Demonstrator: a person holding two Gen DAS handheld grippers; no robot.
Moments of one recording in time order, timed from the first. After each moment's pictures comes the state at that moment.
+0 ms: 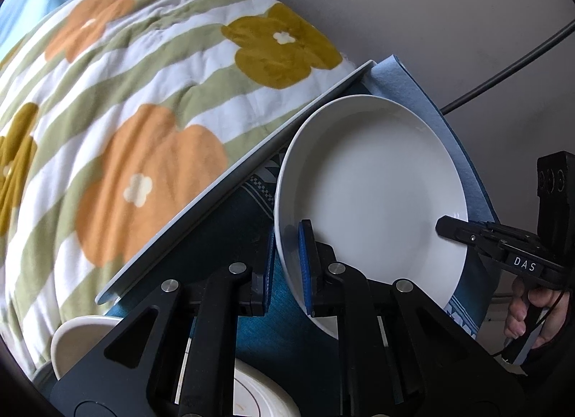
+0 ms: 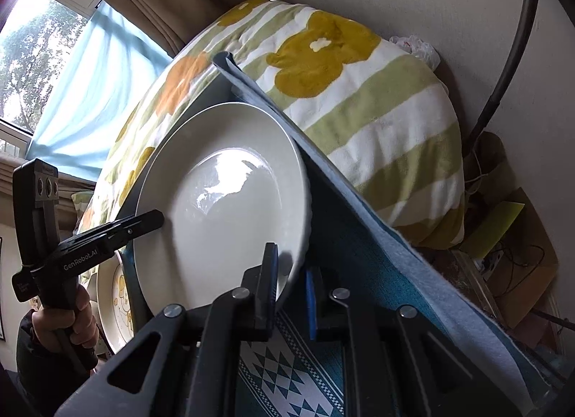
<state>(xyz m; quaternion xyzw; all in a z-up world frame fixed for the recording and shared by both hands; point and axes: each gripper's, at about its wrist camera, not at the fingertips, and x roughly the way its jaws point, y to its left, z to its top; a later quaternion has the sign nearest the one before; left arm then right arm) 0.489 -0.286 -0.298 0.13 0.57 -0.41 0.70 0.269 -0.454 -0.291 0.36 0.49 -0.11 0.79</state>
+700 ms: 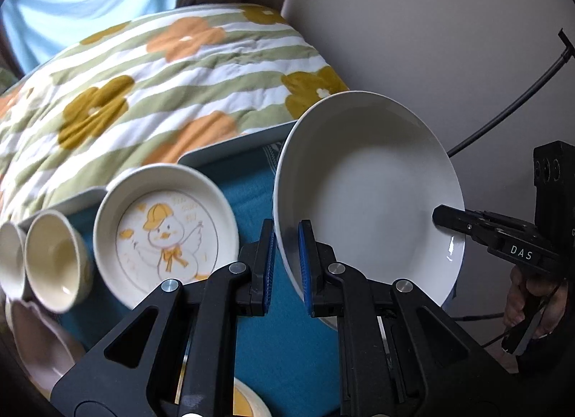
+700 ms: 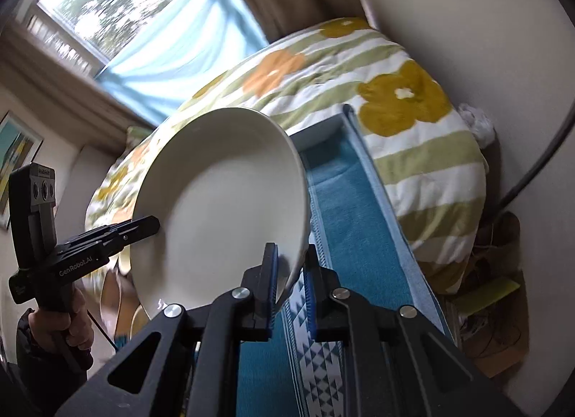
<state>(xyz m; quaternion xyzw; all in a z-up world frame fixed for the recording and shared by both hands) 0.353 -0.197 -0.171 0.02 0.52 -0.27 0.81 0.233 -0.432 -0.182 0.23 0.48 0.07 0.84</state>
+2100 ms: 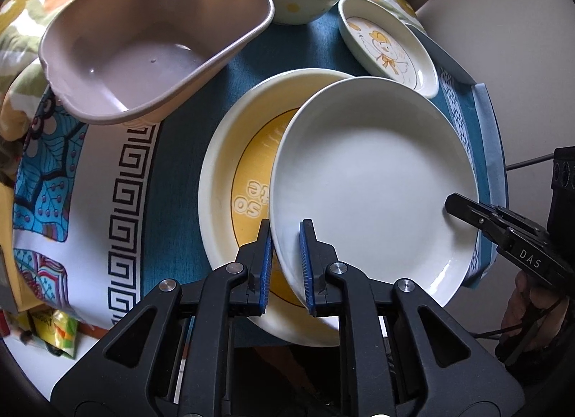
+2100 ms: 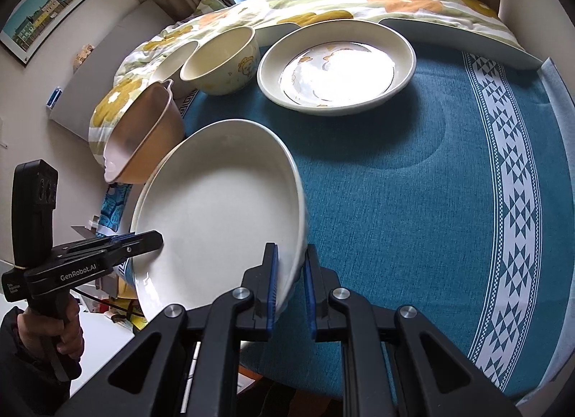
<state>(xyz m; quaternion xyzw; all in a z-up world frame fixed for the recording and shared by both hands) 0.193 0.064 -0.300 -0.15 0.60 -0.10 0.78 0.194 -0.201 -0.265 0.06 0.57 0.19 0.80</state>
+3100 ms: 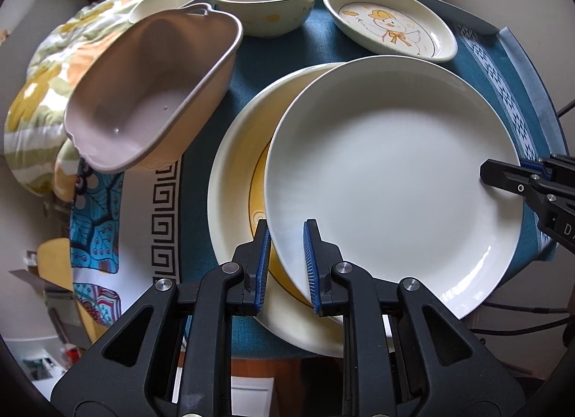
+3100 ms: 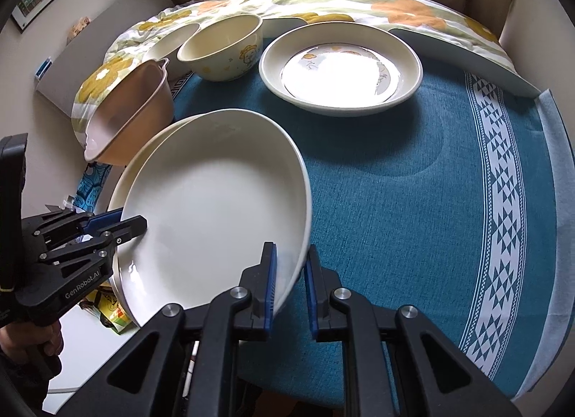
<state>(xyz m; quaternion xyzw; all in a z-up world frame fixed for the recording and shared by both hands) 0.193 0.015 -0.293 0.03 0.58 -0.04 0.81 0.196 -0.179 -0.269 -0.02 0.57 0.17 0.80</state>
